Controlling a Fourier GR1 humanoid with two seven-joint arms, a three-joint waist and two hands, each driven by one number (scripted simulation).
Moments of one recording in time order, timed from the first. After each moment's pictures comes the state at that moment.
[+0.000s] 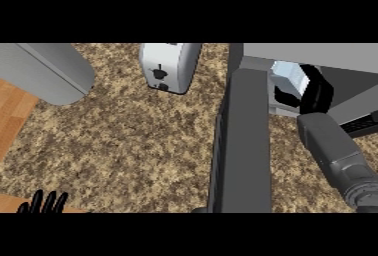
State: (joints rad) left arm 0.66 0.21 -0.14 -1.92 0.34 -0.23 -0.60; right arm -0.93 -0.29 -0.19 -0.07 0.12 -0.97 -0.69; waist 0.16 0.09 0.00
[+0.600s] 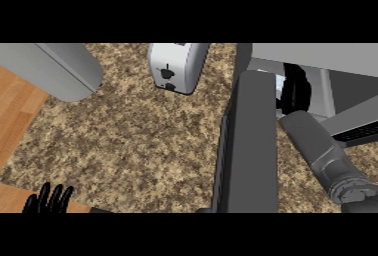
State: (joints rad) left arm 0.61 0.22 -0.14 -1.89 0.33 -0.23 -0.59; right arm -0.98 -0.22 -0.04 -0.02 0.28 -0.98 -0.58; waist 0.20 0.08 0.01
